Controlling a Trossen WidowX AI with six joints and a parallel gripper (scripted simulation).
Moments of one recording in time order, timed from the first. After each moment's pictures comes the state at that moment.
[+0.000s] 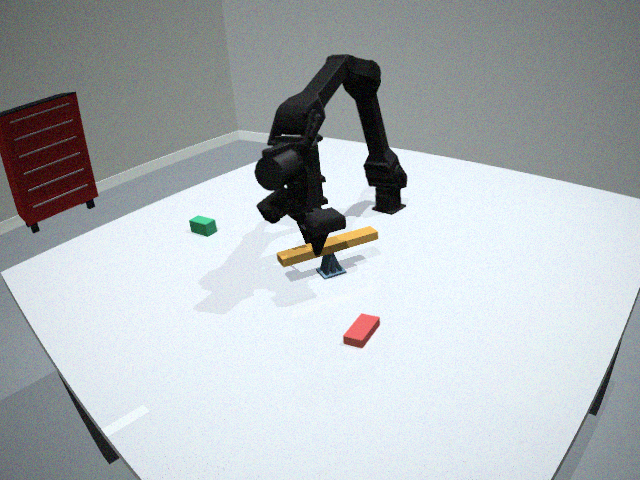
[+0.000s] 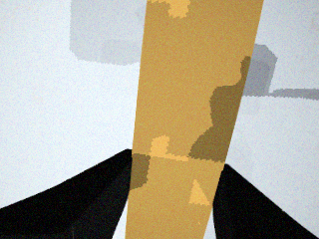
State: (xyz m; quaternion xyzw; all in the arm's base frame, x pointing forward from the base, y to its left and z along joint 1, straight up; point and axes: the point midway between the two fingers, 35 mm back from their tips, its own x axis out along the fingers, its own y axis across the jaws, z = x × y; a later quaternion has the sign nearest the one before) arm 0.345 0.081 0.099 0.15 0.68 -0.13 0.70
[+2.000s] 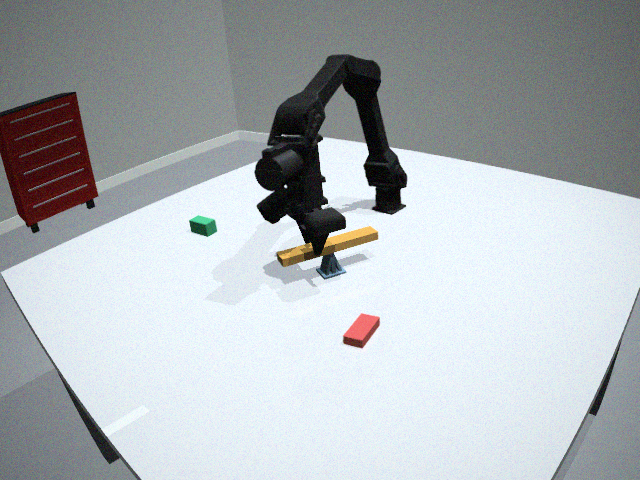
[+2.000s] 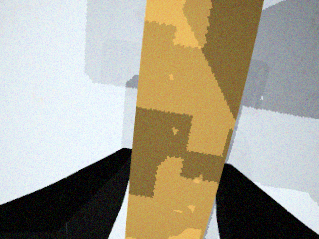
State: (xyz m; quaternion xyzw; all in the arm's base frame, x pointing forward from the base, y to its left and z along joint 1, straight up) arm 0.345 0.081 0.099 0.15 0.68 -0.13 0.70
